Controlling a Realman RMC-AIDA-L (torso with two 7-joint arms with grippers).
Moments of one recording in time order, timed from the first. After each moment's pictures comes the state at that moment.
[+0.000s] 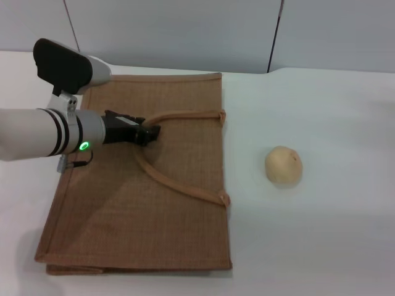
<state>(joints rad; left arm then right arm) -0.51 -2.03 1.51 0.85 -1.13 -0.59 0.97 0.63 2.02 -0.40 -0.04 -0.97 -0.88 0.29</state>
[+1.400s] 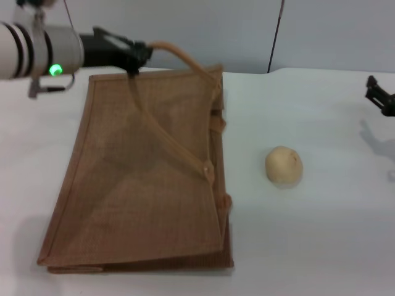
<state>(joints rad) -0.50 -2.03 1.28 1.26 -0.95 -0.89 0.93 0.66 2.02 -0.45 0.00 -1.09 -0.89 0.32</state>
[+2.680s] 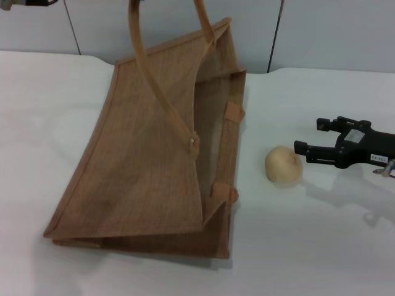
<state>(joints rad) -0.61 -2.03 1.15 1.68 -0.79 -1.24 0.83 0.67 2.02 -0.46 -0.40 -2.14 -1.27 1.23</state>
